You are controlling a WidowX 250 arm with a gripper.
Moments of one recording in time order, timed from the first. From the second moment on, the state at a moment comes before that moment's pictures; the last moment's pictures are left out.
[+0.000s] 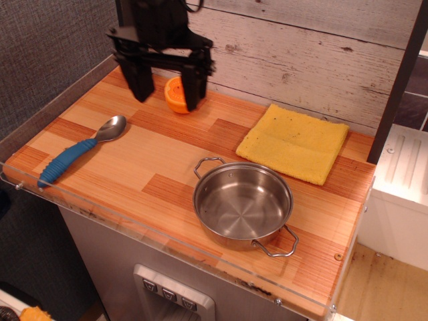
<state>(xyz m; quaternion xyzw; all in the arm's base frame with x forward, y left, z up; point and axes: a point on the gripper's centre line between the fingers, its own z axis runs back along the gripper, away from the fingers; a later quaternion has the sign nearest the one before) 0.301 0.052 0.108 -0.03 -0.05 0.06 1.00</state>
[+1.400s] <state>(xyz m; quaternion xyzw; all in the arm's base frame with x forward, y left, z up) 0.397 0.120 0.024 0.04 0.00 0.17 0.99</state>
